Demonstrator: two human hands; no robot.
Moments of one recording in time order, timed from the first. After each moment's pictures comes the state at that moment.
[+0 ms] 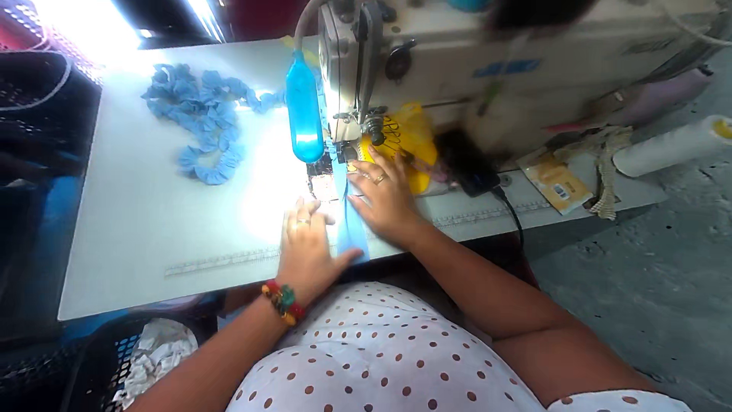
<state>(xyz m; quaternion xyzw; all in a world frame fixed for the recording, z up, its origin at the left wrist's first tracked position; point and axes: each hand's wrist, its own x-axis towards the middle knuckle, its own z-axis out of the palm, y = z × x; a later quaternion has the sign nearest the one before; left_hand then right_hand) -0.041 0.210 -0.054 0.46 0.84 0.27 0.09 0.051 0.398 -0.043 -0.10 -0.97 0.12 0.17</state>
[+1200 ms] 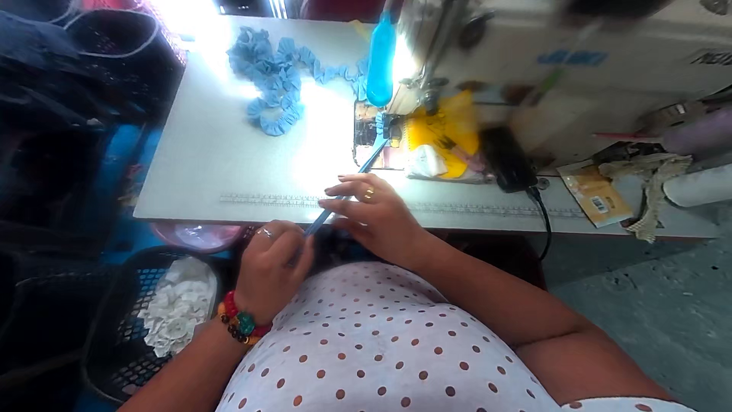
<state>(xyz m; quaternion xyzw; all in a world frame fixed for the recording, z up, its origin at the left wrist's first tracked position) -0.008 0.075 -0.030 0.45 0.79 0.40 -0.14 0.060 0.293 0.002 0.13 -0.93 0.26 0.21</state>
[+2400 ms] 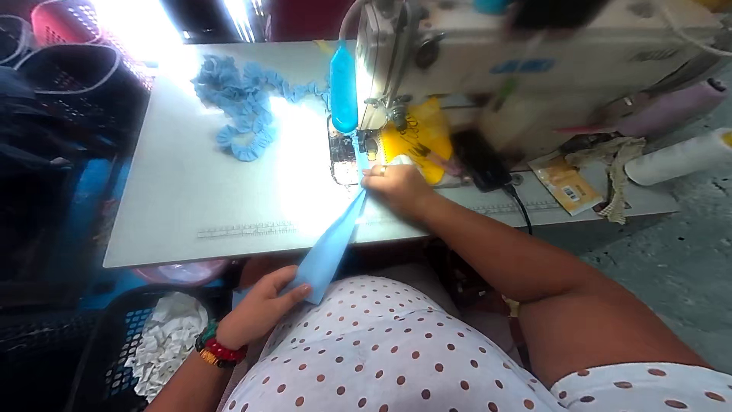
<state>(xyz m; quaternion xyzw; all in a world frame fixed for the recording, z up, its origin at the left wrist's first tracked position) -0.032 0.063 -0.054 0.34 0.63 0.54 0.44 0.038 0.415 -0.043 0.10 -0.97 0.11 0.20</state>
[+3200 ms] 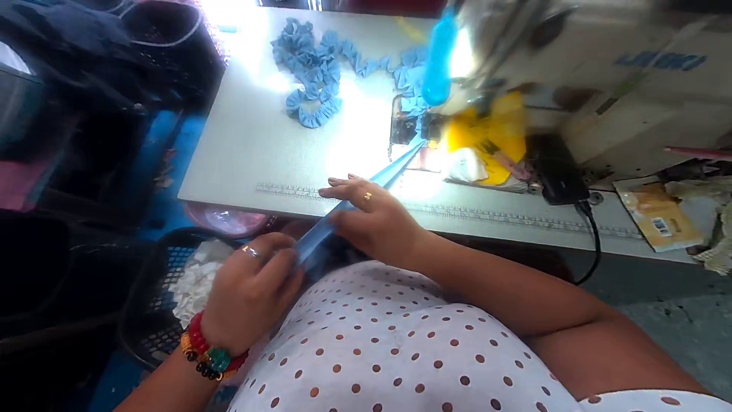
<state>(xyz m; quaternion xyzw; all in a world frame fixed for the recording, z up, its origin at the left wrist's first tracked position) -0.007 0.006 0.000 0.47 0.83 0.28 -0.14 0.029 0.260 -0.003 0.25 -0.90 0.29 0.21</state>
